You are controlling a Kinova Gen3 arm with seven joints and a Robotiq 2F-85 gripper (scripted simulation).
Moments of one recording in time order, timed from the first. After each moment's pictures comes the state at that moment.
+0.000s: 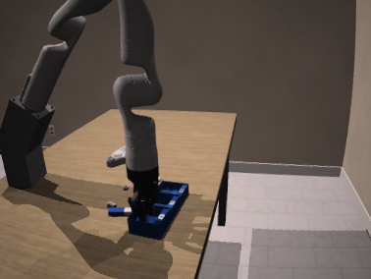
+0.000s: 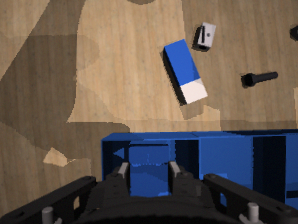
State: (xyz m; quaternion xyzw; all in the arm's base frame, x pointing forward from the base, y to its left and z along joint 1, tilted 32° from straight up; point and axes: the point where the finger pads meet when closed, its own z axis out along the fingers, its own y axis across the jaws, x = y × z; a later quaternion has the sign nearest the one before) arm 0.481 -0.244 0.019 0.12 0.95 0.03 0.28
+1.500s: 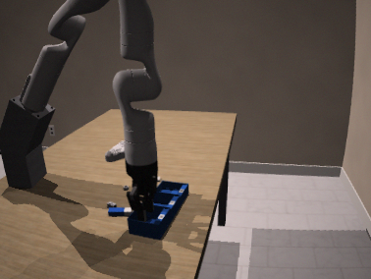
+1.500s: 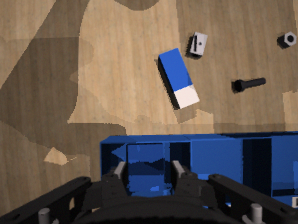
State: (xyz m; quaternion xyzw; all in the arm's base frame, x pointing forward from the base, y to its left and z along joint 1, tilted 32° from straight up) arm 0.472 -0.239 0.027 0.12 0.95 0.04 0.27
